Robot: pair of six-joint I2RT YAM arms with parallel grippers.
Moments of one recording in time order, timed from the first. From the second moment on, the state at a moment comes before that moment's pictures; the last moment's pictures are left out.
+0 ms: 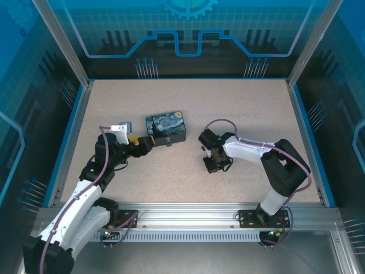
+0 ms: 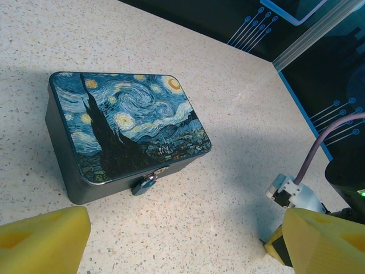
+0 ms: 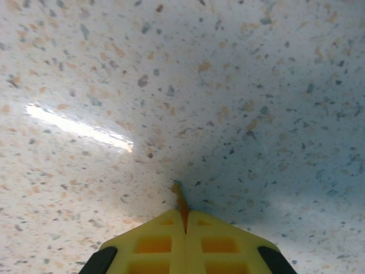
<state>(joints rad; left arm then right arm) -0.22 0.74 0.50 -0.17 0.30 -0.50 0.68 1.67 0.96 -0.77 0.00 0.31</state>
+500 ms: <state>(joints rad) -0.22 0.74 0.52 -0.19 0.31 -0.50 0.66 1.60 0.91 -0.74 -0.04 0.31</state>
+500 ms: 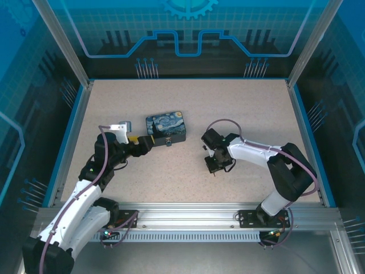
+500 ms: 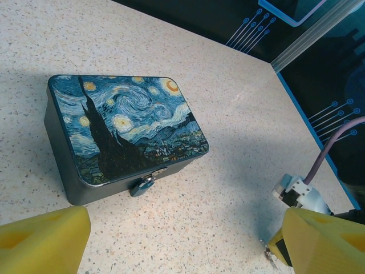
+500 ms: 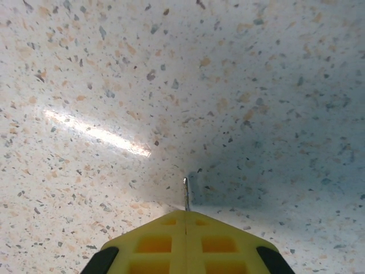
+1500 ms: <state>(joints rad) -0.43 0.97 0.72 -0.18 0.42 -0.80 0.69 1.20 0.76 -0.42 -0.08 0.20</state>
